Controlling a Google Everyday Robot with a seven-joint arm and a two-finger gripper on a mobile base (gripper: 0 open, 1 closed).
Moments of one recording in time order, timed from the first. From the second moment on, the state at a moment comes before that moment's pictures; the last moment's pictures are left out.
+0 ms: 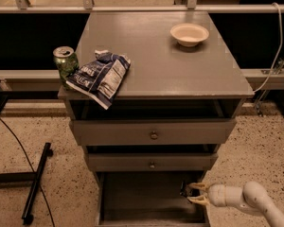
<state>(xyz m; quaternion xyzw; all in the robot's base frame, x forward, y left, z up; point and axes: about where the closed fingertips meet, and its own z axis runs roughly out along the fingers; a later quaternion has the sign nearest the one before) 0.504 -0.243 0.283 -0.55 0.65 0.26 0.45</state>
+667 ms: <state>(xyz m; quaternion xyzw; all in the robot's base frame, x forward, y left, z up) 0.504 -0.238 0.281 -0.55 0.65 0.27 0.45</state>
